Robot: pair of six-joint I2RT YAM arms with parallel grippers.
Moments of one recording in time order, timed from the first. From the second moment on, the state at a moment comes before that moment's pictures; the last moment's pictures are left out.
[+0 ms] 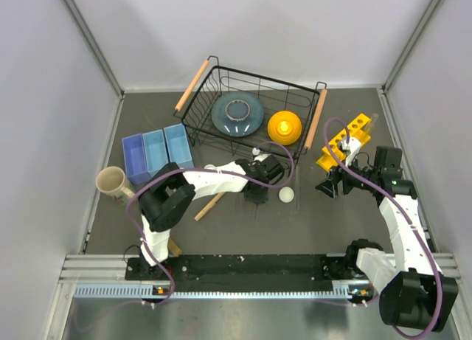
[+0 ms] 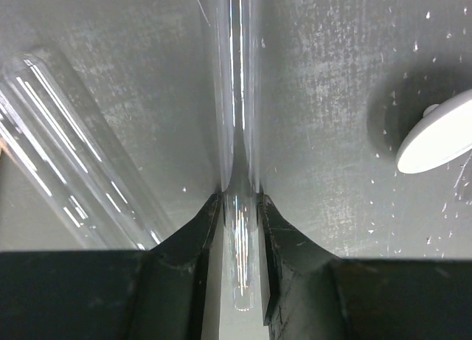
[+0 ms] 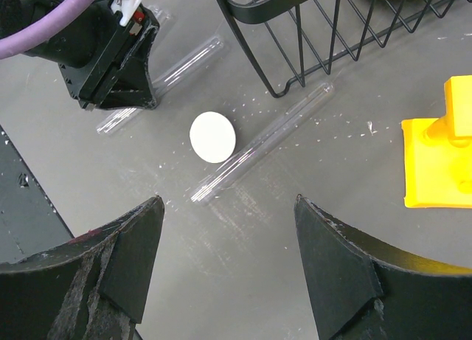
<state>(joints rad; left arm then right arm) -0.97 1.92 1.30 -0.60 -0.19 -0.76 -0.13 0.91 0.69 -0.62 -0.89 -0.44</state>
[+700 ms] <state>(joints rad) -0.98 1.73 1.08 -0.45 -0.05 -0.74 -0.13 0.91 0.69 -0.62 -0.89 -0.45</state>
